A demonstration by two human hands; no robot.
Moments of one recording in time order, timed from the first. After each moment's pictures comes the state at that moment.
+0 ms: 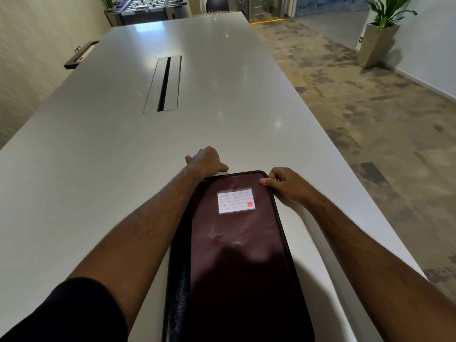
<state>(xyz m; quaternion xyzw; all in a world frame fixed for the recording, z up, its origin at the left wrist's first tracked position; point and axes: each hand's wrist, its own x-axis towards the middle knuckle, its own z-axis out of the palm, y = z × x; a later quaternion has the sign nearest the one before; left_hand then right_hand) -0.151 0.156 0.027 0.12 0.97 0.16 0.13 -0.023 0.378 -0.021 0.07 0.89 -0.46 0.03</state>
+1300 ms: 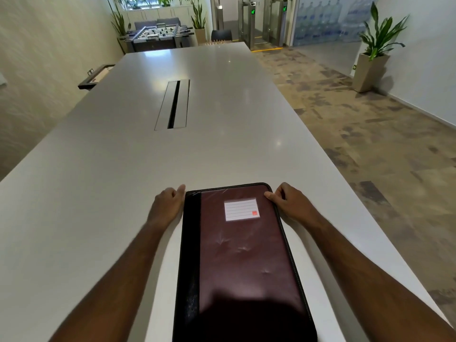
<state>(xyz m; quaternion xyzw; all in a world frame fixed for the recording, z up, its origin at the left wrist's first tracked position) -0.103 0.016 -0.016 -0.01 0.94 0.33 0.04 0.006 0.361 -0.023 0.14 0.91 -0.38 -0.03</state>
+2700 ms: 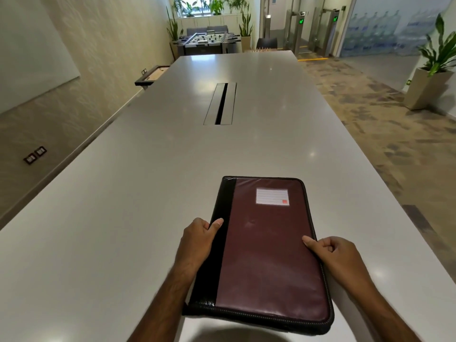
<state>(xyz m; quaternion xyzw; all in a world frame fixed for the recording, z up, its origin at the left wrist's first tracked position) 0.066 -0.032 -0.016 -0.09 0.92 0.38 0.02 0.157 0.284 -0.006 0.21 0.84 -0.50 -0.05</state>
